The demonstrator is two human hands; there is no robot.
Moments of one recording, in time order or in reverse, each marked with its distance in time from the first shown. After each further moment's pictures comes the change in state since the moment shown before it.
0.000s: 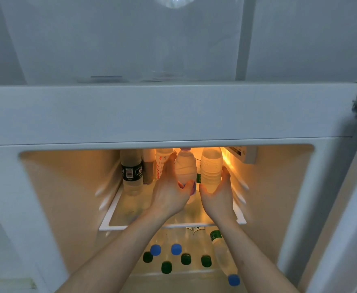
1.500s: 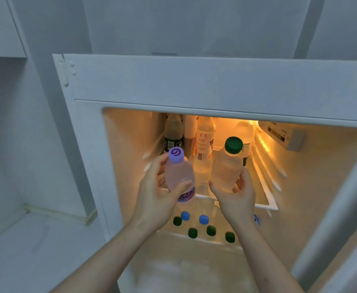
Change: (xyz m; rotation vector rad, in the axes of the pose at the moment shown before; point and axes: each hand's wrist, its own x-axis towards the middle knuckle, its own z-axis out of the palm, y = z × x) left_hand -0.137 0.013 -0.104 -0.297 0.235 -0.097; right_hand -0.082 -0.038 -0.009 0.292 -0.181 0.013
